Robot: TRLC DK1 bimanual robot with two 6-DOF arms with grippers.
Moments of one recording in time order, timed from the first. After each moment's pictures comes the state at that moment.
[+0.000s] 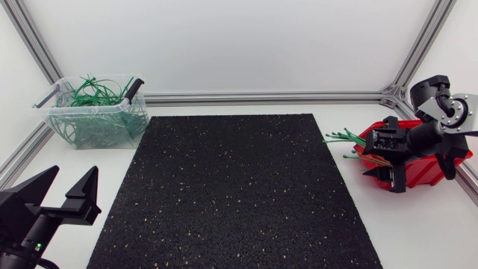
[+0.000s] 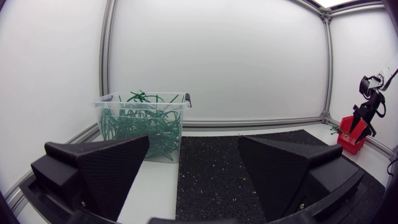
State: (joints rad) left arm -0.05 0.05 0.02 -0.01 0.00 -0.03; right arm -0.19 1.54 0.91 -0.55 -0.17 -1.53
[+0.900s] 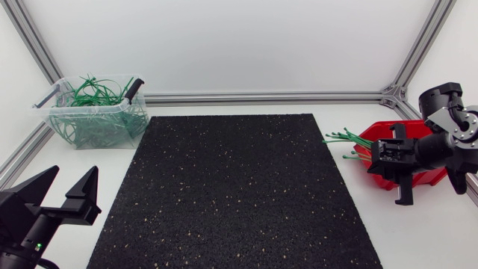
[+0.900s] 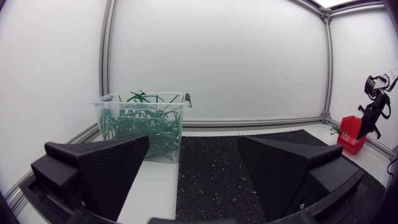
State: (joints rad) left arm -0.05 0.05 0.02 -0.01 0.00 -0.03; right arm -0.19 1.40 0.81 -0.56 -0.15 -1.53
